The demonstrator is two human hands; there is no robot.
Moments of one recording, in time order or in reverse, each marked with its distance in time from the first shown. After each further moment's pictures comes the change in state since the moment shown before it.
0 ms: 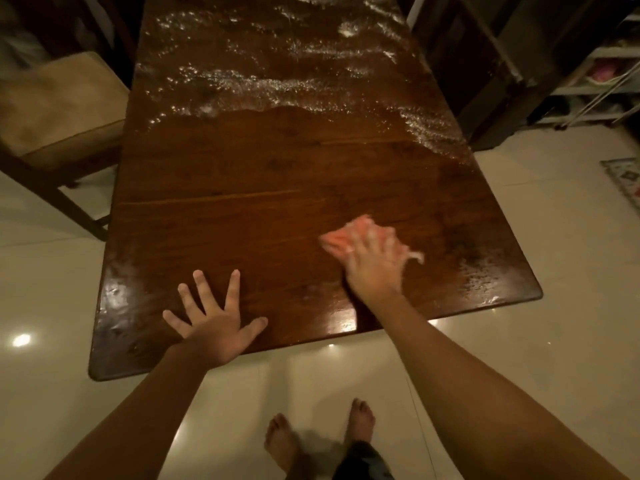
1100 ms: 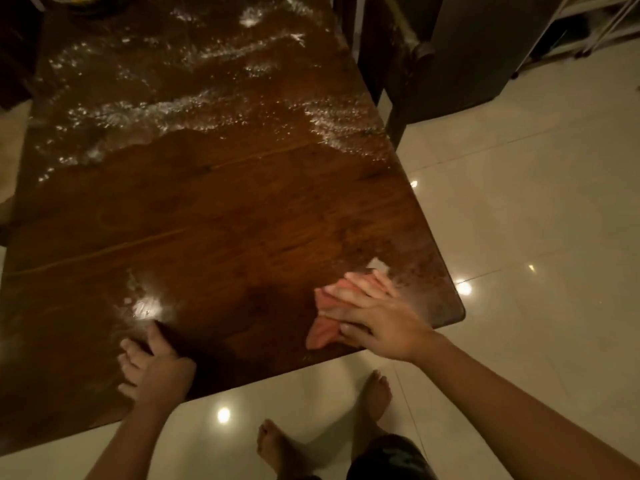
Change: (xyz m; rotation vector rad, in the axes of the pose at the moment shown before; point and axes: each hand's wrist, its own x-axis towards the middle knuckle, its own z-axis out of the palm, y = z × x) left_hand -0.005 0.156 0.016 -0.304 0.255 -0.508; right_hand 0.007 0.256 -0.039 0.066 -0.168 -0.693
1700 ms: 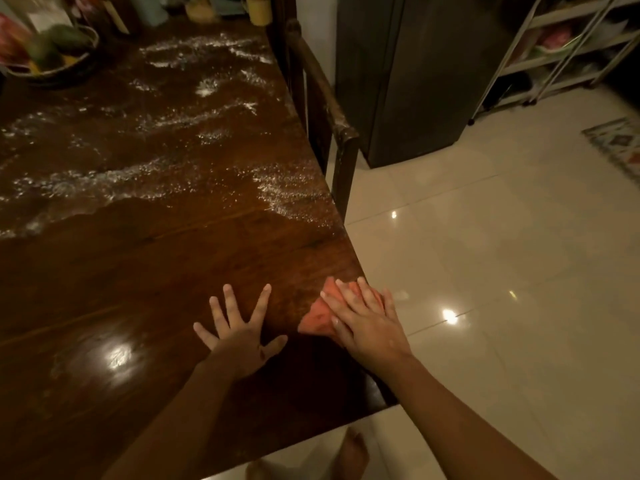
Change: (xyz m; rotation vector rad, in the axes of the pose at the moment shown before) left_hand -0.037 0.234 0.043 0.469 -0.300 0.697; right_hand 0.018 0.093 -0.040 0.008 0.098 0.419
